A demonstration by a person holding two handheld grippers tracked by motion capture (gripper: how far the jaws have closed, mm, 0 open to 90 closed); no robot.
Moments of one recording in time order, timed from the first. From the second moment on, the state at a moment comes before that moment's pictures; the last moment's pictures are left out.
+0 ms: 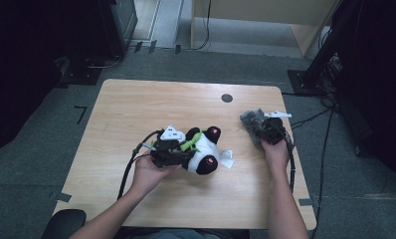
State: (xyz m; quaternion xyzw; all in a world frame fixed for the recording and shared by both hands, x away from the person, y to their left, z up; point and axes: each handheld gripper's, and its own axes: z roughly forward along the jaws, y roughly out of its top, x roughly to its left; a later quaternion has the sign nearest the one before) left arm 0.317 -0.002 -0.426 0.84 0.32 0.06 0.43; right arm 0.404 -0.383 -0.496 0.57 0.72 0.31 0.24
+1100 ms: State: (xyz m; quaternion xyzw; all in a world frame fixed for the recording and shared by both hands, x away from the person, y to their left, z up) left arm 0.328 0.076 -0.416 0.82 0.31 0.07 0.48; right arm 0.386 -0.375 -0.452 0.58 0.71 0.36 0.19
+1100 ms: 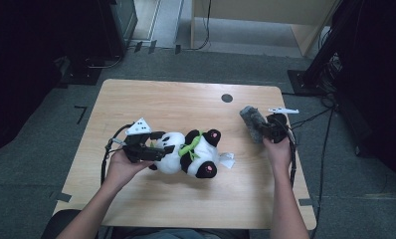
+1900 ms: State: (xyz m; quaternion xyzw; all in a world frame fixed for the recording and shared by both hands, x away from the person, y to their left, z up) left arm 0.314 0.099 -0.463 0.82 0.34 0.06 0.45; right arm 0.369 -0.296 -0.374 0.48 0.75 0.41 0.18
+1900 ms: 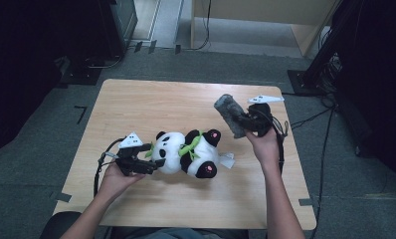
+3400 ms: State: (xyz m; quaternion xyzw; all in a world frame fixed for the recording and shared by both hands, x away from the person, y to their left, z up) left arm 0.311 0.087 -0.484 0.82 0.35 0.07 0.45; right arm 0.377 -0.114 -0.409 0.31 0.87 0.39 0.03
